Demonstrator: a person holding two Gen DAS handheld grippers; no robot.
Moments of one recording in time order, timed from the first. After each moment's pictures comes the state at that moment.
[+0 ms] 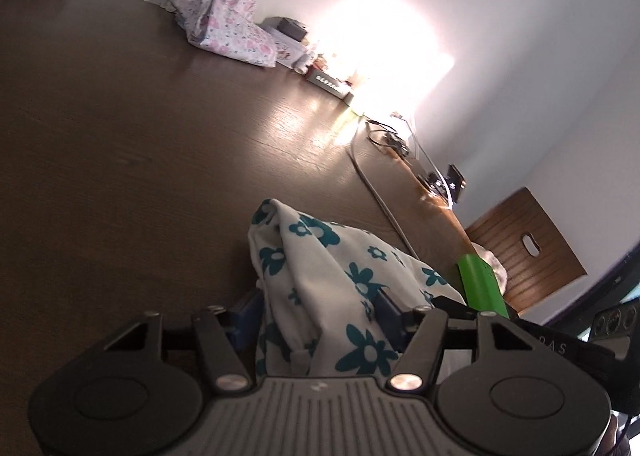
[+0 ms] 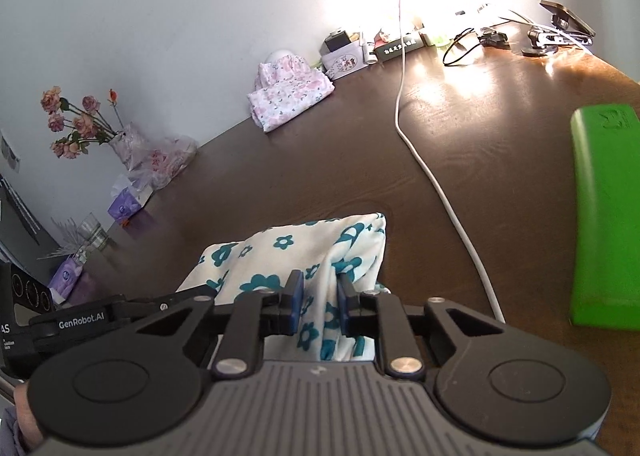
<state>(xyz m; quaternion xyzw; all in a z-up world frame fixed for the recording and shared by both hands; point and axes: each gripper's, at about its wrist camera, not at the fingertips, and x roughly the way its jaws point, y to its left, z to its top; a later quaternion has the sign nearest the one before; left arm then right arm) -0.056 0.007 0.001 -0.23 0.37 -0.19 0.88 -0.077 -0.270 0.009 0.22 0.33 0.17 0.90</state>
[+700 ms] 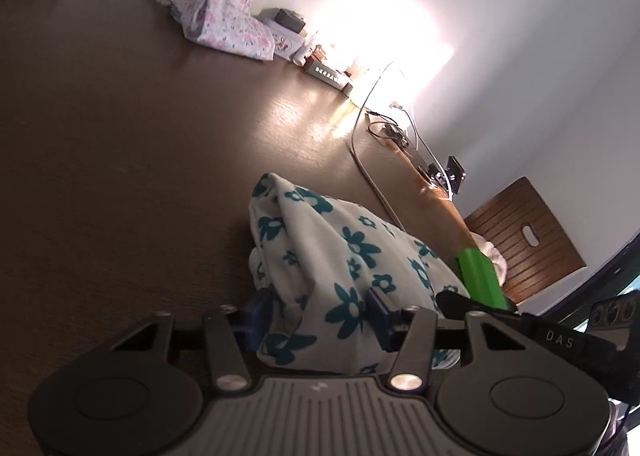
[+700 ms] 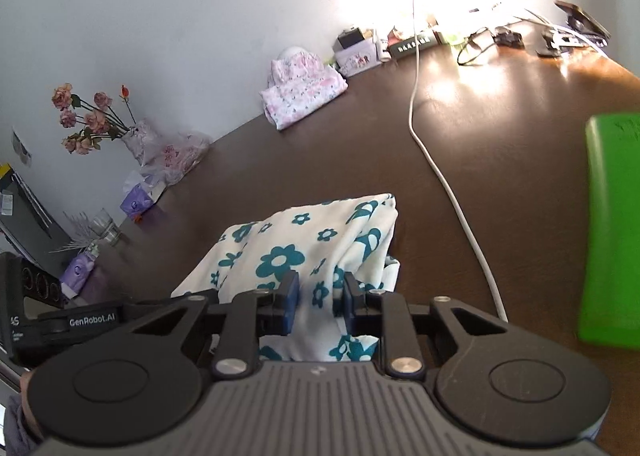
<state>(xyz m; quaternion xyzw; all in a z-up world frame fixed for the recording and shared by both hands) -0.048 0.013 0.007 -0.21 0.38 -0.20 0.87 -0.066 -0.271 0.016 0.21 0.33 0.20 0.90</state>
